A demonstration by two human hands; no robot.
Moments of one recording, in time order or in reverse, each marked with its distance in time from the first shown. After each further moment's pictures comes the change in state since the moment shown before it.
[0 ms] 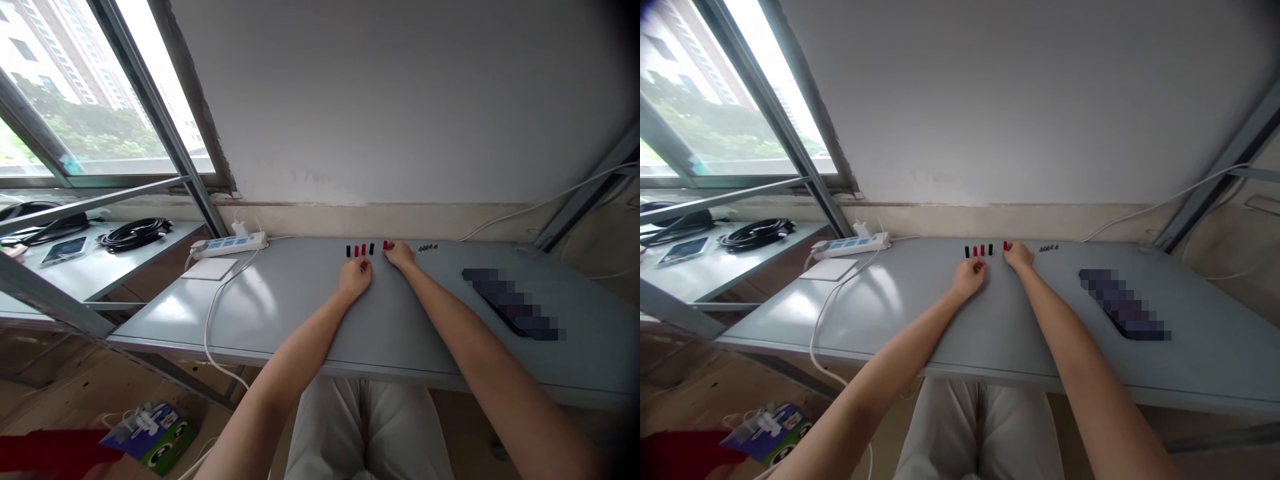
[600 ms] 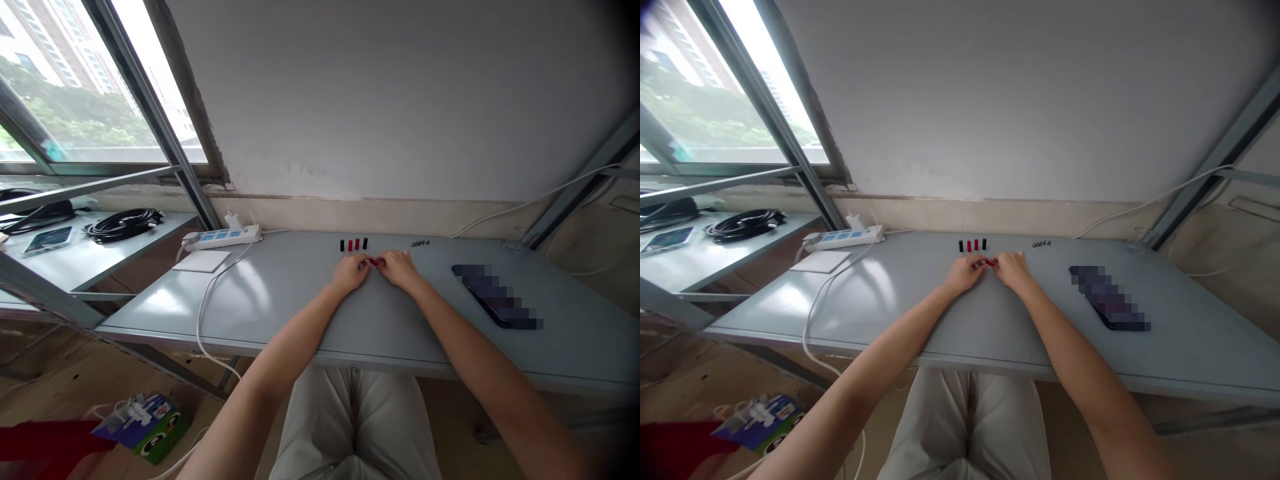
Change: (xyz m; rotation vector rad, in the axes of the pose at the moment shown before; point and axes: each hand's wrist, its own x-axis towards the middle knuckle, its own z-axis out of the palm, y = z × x) left_hand -0.006 0.011 -0.009 0.011 -0.137 0.148; right_hand -0.083 -0.001 -0.043 -0.292 -0.069 -0.563
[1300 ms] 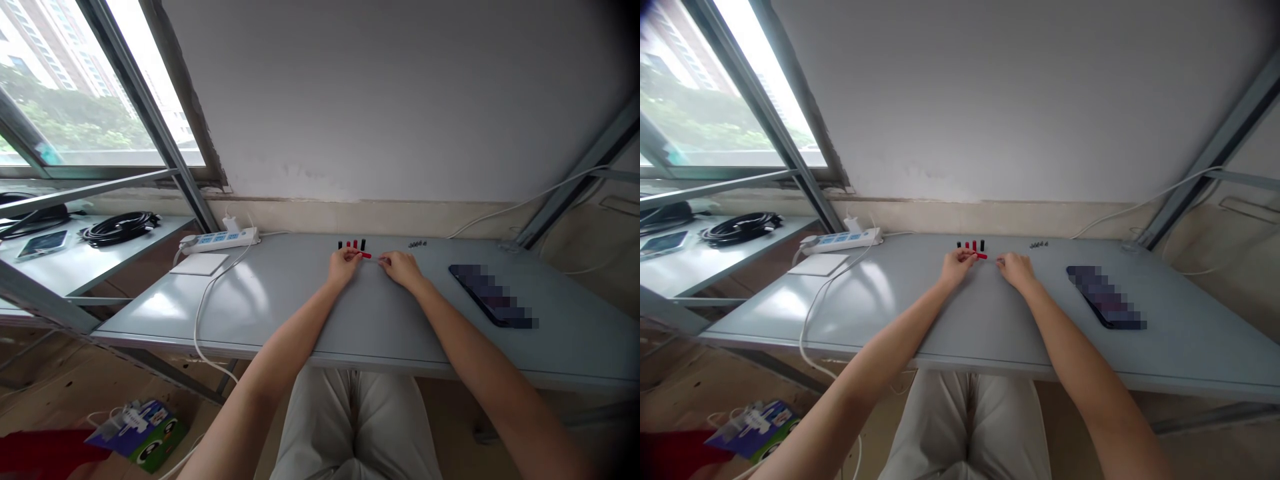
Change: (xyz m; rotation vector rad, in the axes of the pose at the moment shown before) left_hand 0.012 -0.006 0.001 -0.562 0.223 -0.321; right_hand 0.001 0.018 0.005 0.091 -0.005 0.131
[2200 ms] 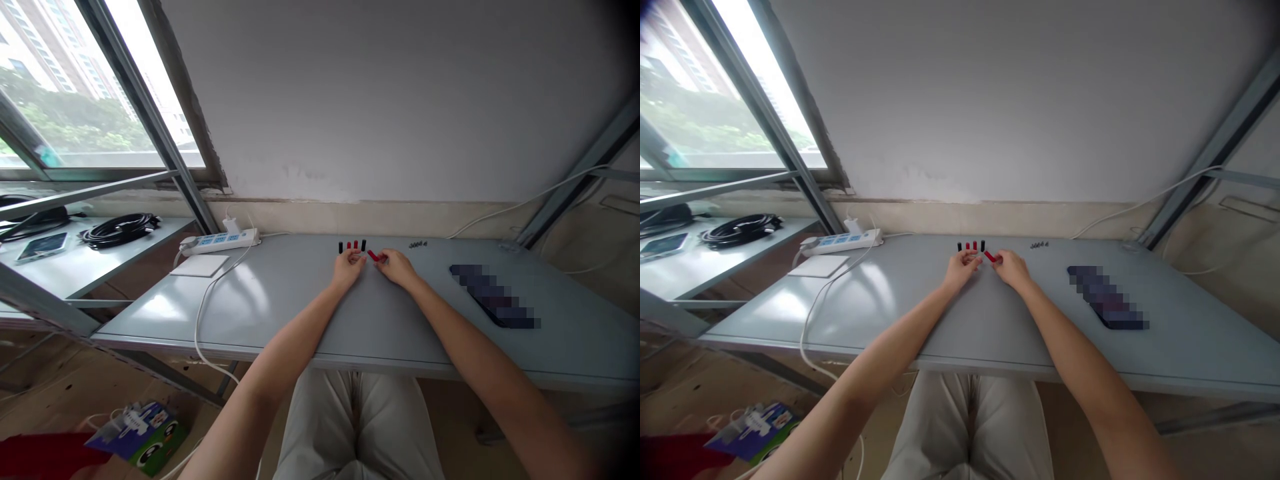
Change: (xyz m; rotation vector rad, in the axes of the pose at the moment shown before) left_hand -0.005 0.004 0.006 0.019 -0.015 -0.055; right_hand 0.005 -0.008 0.007 0.276 0.088 0.049
